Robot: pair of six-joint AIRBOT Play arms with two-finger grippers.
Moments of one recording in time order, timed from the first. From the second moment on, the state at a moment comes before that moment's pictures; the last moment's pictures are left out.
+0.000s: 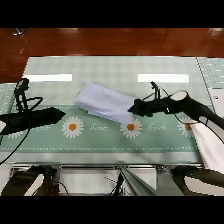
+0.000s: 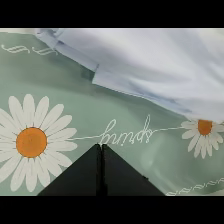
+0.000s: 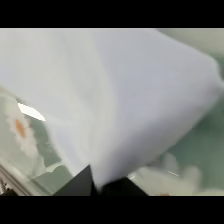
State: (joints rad) left arm -0.06 -0.61 0.59 1.06 -1.02 -1.56; right arm 0.20 -1.40 0.84 -0.50 0.94 1.25
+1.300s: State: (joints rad) left arm -0.06 -0.61 0.59 1.03 -1.02 -1.56; right arm -0.69 -1.10 1.73 -1.25 1.83 1.63
